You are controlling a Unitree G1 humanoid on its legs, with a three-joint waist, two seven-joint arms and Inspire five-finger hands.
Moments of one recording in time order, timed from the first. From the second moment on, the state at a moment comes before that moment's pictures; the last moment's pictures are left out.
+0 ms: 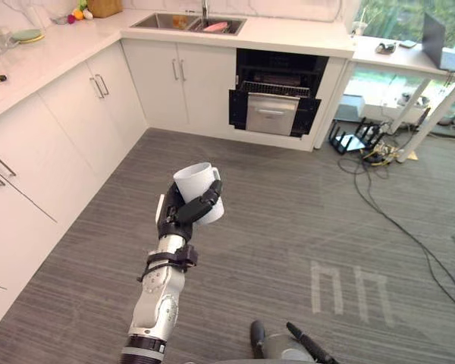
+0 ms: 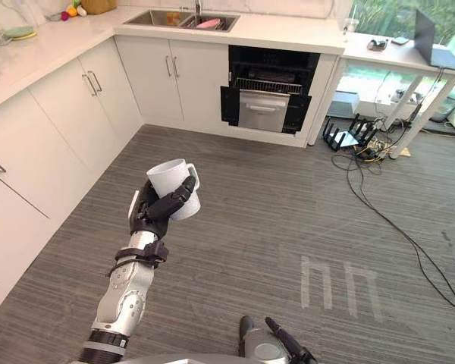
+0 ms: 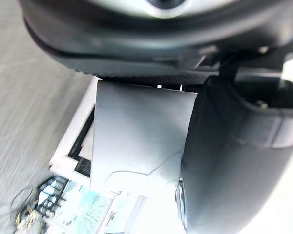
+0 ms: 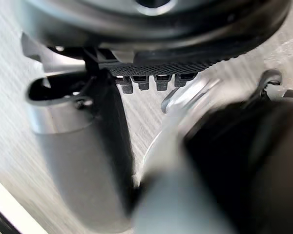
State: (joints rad) left arm 0.04 0.05 -0.11 0.00 -0.55 -0.05 0.09; right arm 0.22 -0.08 -0.30 1.05 0.64 0.12 0.21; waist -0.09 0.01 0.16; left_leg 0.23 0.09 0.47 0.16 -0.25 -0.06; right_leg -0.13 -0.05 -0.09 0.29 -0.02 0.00
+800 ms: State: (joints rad) left arm 0.15 0.07 -0.01 -0.10 -0.61 -0.05 0.04; right arm 0.09 -0.15 -0.27 1.08 0.49 0.11 0.09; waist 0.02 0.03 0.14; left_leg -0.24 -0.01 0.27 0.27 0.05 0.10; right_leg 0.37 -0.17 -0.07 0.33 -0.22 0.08
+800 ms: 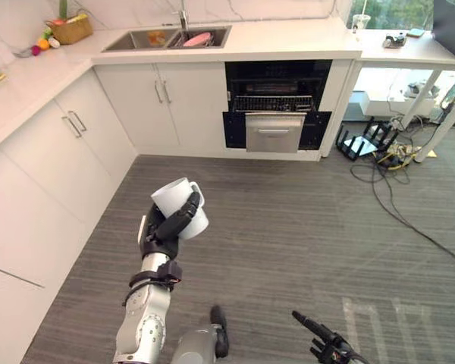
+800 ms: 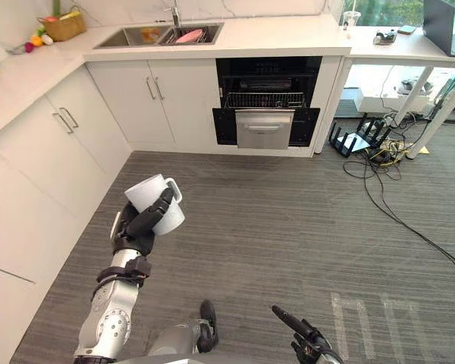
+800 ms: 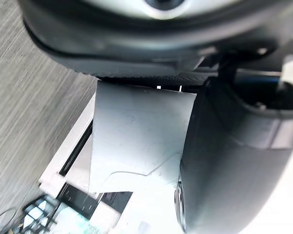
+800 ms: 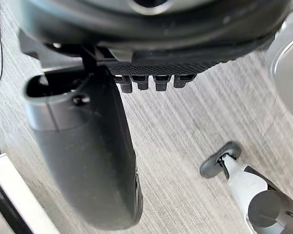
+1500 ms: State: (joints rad) left arm 0.00 0.04 -0.24 -0.03 -0.51 0.00 -0.02; right arm 0.30 -0.02 -0.40 0.93 0.56 0.06 0.05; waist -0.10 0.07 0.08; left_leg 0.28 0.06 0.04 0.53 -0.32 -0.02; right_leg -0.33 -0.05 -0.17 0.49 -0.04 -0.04
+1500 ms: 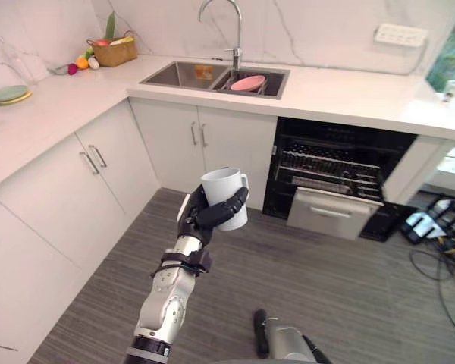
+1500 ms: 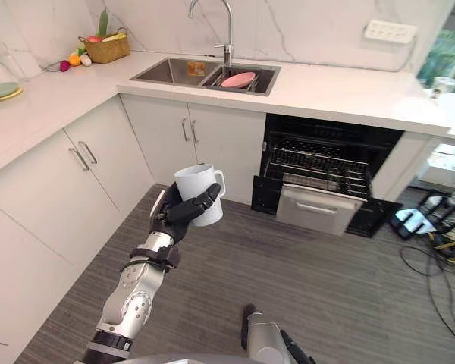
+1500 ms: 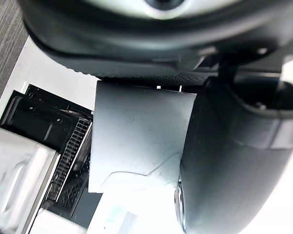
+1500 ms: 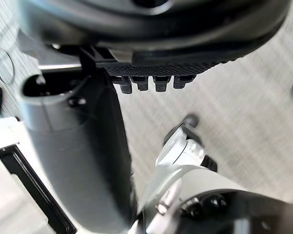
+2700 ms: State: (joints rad) left arm -0.10 0.09 -0.23 -0.01 -0.47 -0.03 -0.02; right arm 0.35 0.00 -0.18 0.17 0.39 -0.08 -0.12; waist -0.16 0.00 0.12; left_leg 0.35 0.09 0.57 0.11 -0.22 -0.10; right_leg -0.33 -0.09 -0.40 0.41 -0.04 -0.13
